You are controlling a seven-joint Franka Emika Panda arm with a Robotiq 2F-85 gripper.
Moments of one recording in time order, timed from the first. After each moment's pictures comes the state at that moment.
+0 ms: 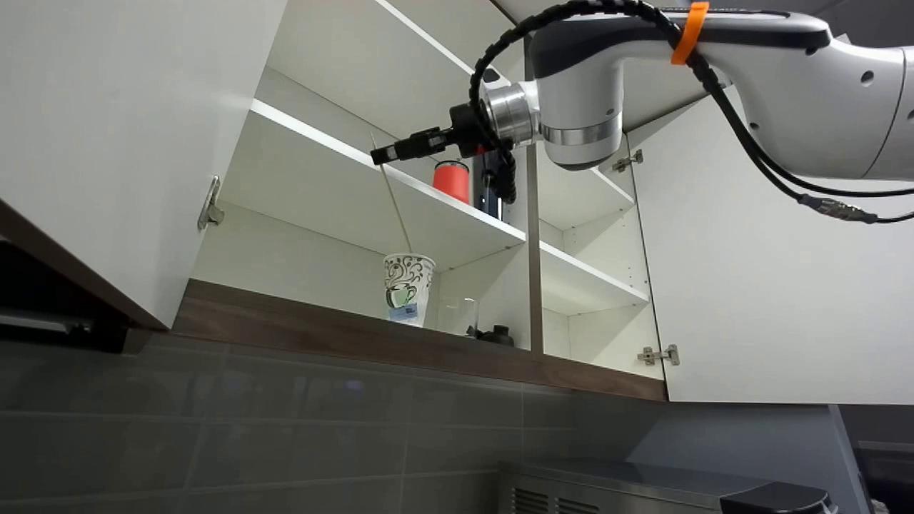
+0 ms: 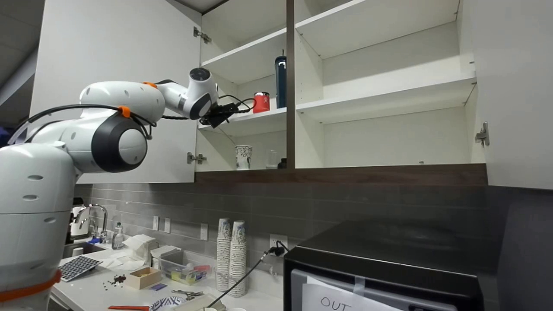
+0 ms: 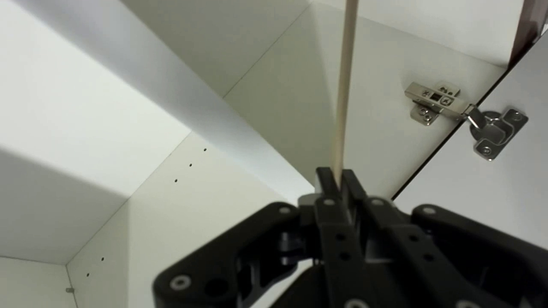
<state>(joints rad) -0.15 0.05 0.57 -1.19 0.42 2.48 -1.25</state>
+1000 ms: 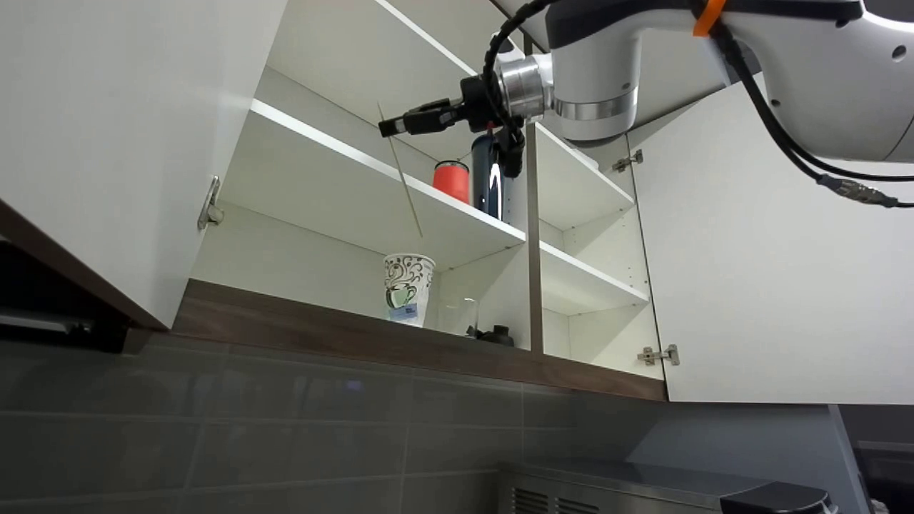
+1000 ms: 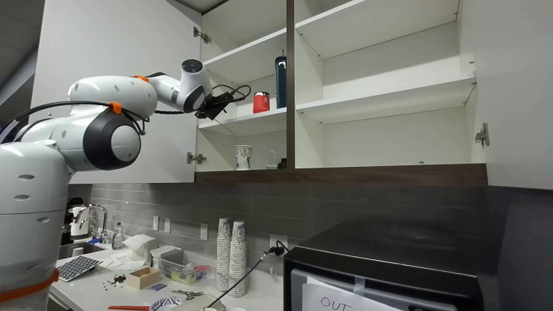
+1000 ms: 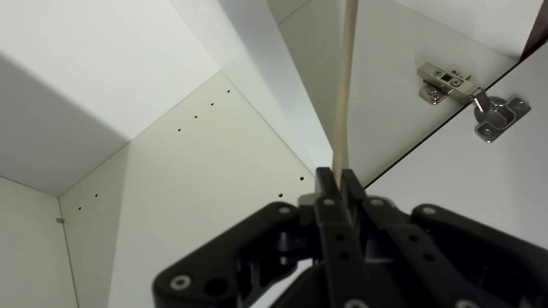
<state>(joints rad) -0.14 0.01 0.57 -1.18 0.42 2.48 -1.36</state>
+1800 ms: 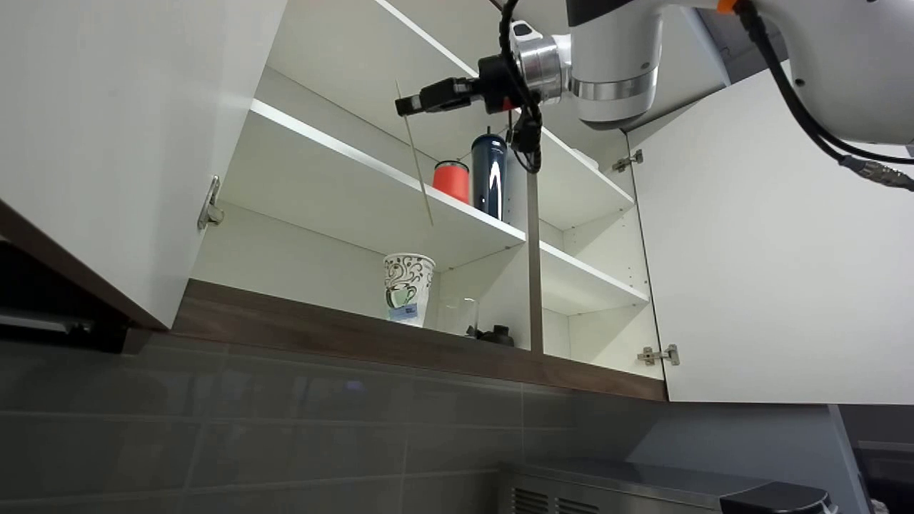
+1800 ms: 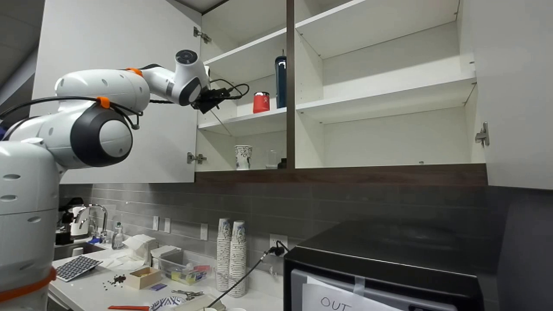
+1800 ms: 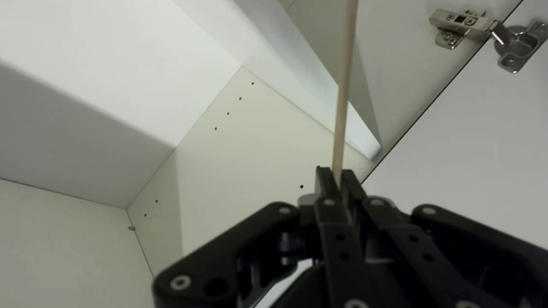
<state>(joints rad) -0.16 -0.04 0.56 -1.18 0.45 2.49 -1.13</state>
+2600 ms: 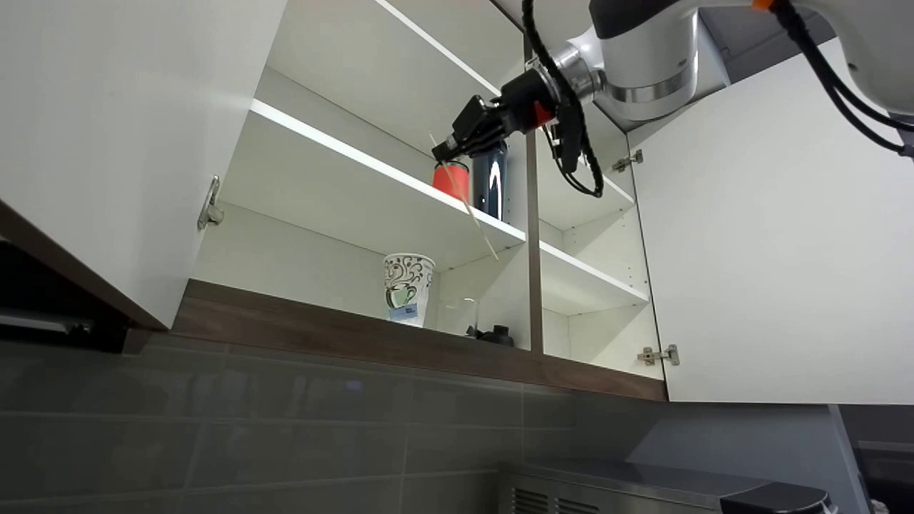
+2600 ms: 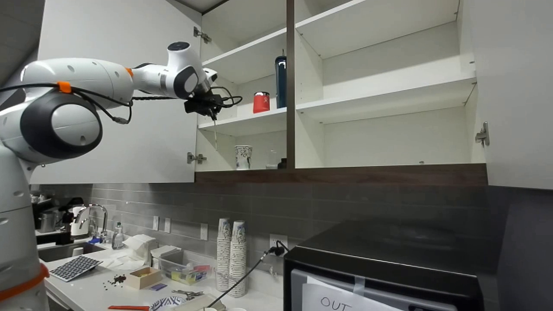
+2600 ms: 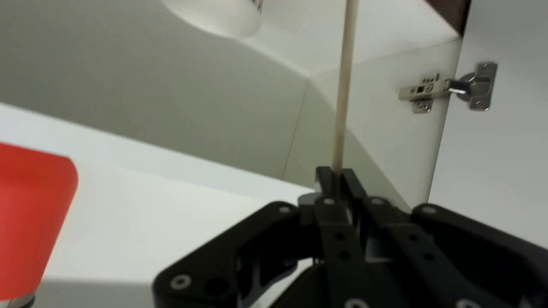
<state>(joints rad) -0.23 -0.20 0.49 -1.31 0.32 2.26 -0.53</state>
